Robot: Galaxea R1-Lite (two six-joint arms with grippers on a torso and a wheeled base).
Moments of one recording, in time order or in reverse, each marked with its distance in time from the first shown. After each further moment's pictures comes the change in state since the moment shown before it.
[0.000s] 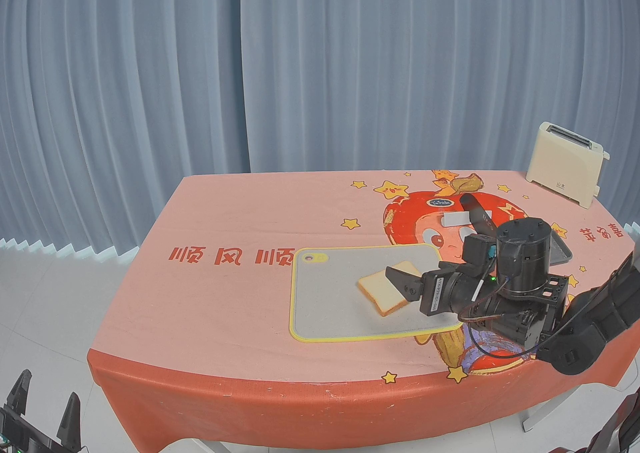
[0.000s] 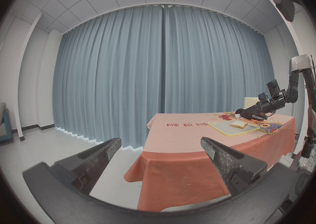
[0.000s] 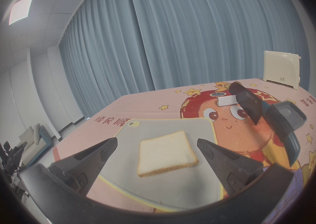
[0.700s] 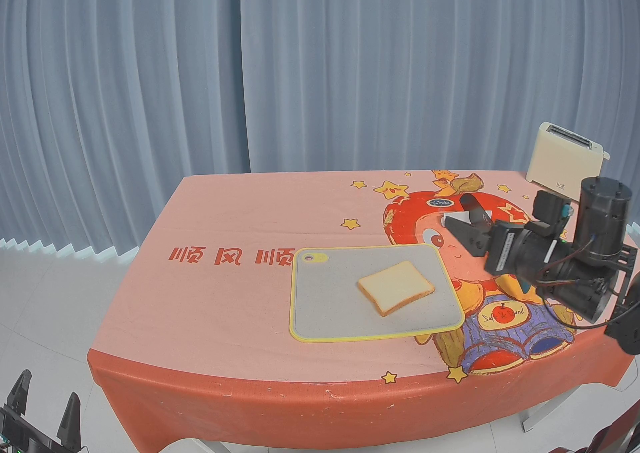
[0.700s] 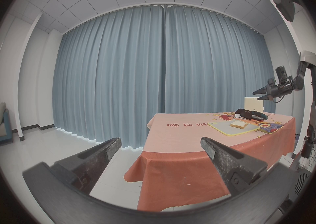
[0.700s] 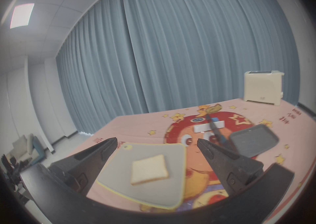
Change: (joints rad) left arm 0.000 0.000 0.000 0.000 0.000 0.000; right arm -0.084 -0.295 0.014 0.147 -0.028 -0.021
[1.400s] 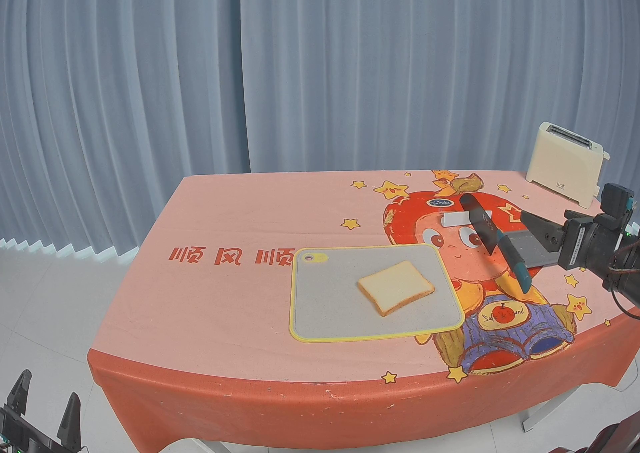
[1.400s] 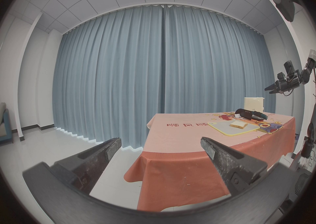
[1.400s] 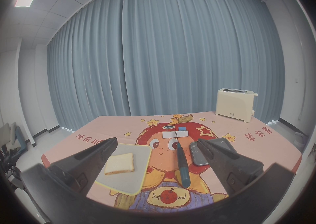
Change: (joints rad) left arm 0.000 0.000 0.000 0.000 0.000 0.000; right arm -0.177 -0.283 0.021 0.266 0.007 -0.164
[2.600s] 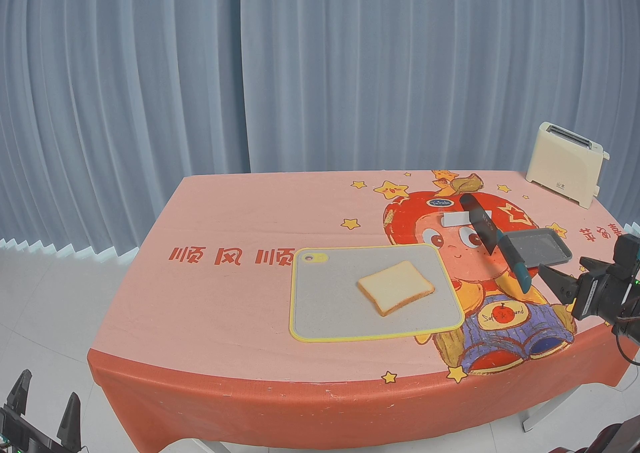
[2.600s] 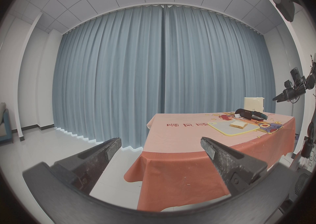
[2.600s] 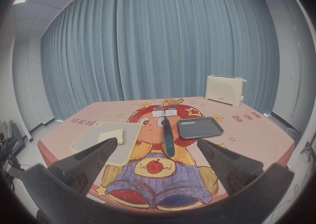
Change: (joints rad) left arm 0.000 0.000 0.000 0.000 -0.001 0.000; right arm -0.045 -0.133 0.187 0.051 0.002 0.001
